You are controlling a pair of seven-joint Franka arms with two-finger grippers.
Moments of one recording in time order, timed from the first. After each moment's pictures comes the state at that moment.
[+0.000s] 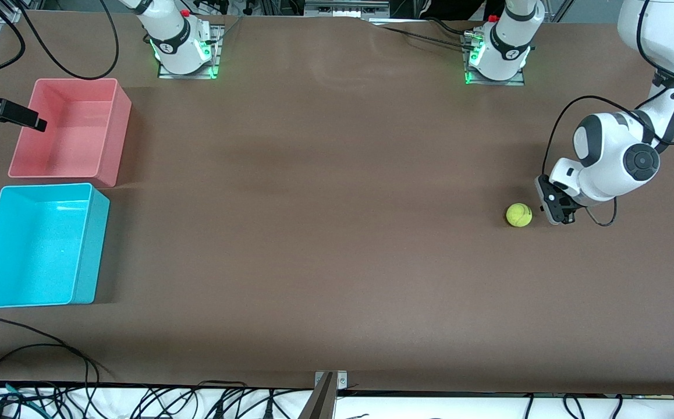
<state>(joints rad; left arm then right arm) 0.14 0.35 -0.02 -2.21 0.03 2.49 1.41 0.07 0.05 -0.18 -1.53 0.02 1.39 0.09</state>
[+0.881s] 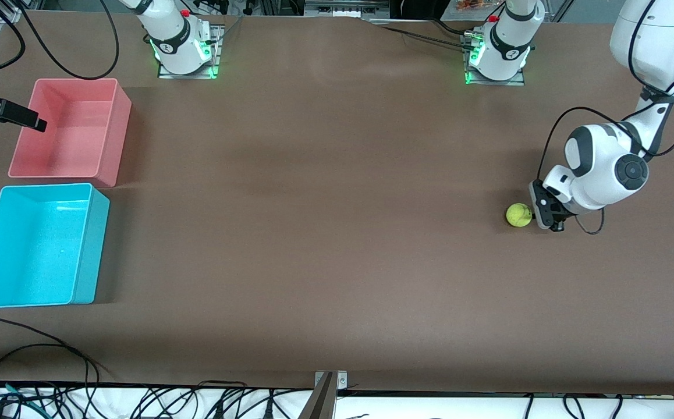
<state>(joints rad) 0.14 0.44 -0.04 -2.17 -0.03 2.56 1.55 0.07 0.05 -0.18 -1.53 0.02 1.39 0.09</state>
